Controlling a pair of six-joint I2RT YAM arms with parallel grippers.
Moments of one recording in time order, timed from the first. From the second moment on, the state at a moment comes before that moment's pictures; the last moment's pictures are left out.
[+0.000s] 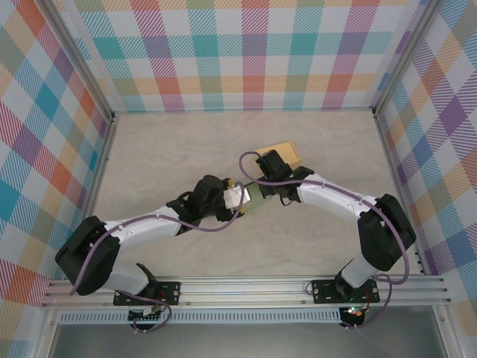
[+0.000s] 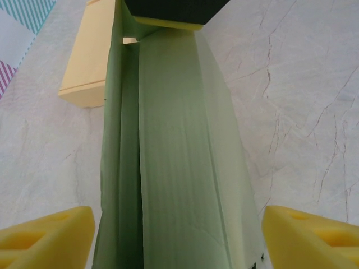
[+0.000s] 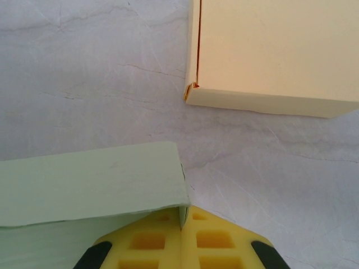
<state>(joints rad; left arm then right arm) -0.77 1.39 0.70 0.06 0.01 0.57 0.72 1.58 1.10 -0.51 0.26 0.23</state>
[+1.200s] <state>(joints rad) -0.77 1.48 0.81 0.02 -0.05 0.55 0.64 1.38 1.07 -0.63 0.10 0.32</state>
